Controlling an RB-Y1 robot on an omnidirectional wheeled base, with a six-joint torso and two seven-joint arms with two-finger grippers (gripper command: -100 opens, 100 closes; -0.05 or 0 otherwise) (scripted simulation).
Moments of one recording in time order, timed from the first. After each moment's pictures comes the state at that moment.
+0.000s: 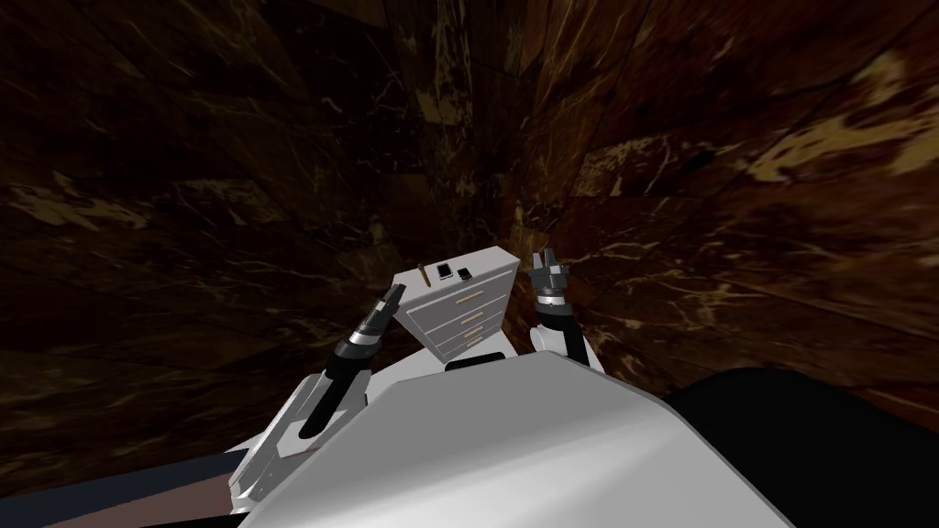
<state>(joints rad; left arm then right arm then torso) 0.53 0.50 0.11 -2.24 -0.40 -0.49 0.05 0.50 0.02 0.03 -2.33 -0.03 -0.46 -0.15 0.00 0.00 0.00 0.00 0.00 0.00</state>
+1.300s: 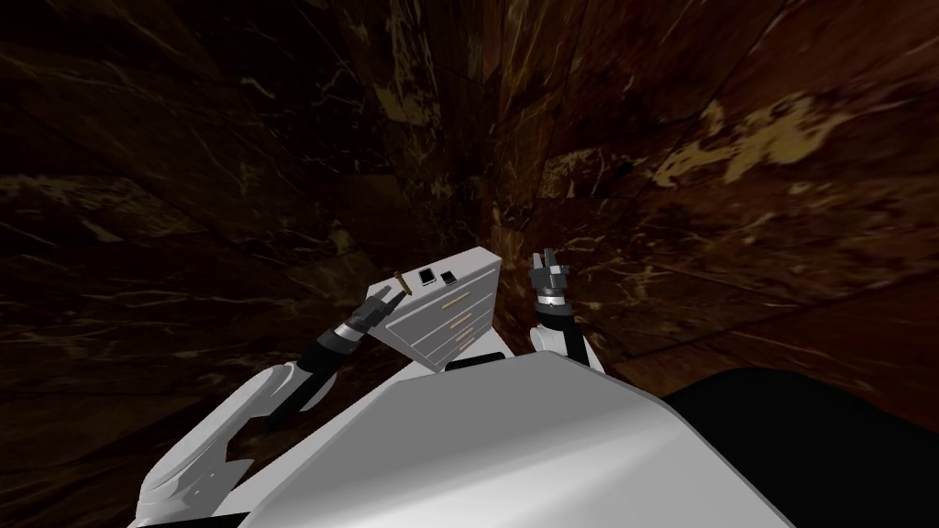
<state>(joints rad) 0.53 0.82 0.21 -2.17 -0.58 -0.42 0.04 0.50 0.02 0.03 -2.33 -0.03 -0.46 -0.15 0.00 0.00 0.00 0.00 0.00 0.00</state>
